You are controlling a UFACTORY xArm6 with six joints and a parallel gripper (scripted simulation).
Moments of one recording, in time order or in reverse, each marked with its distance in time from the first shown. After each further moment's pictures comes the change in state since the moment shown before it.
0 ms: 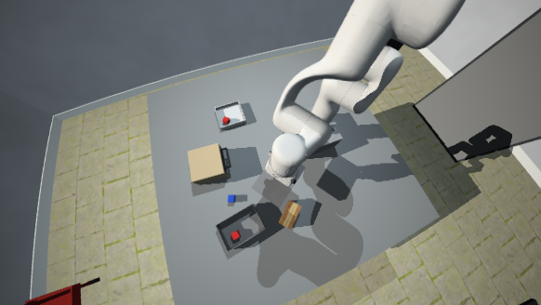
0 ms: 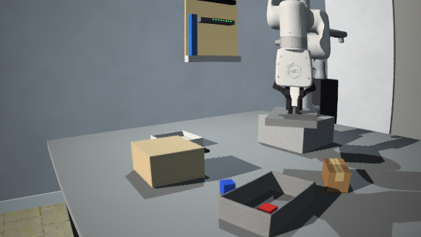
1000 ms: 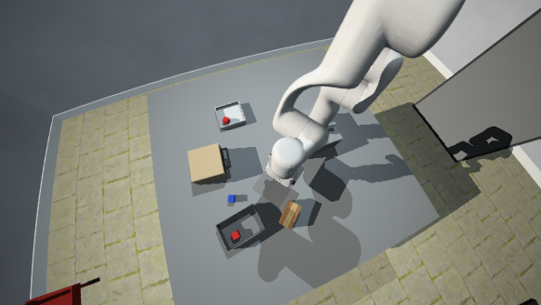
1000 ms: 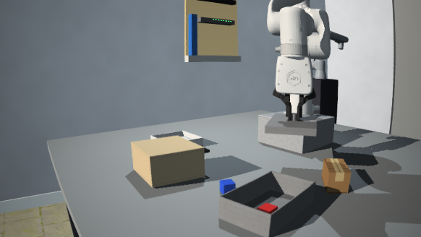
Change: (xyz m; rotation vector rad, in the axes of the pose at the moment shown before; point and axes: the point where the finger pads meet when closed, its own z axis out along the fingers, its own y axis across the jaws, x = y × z) arm 0.000 0.000 0.019 0.001 -0.001 0.000
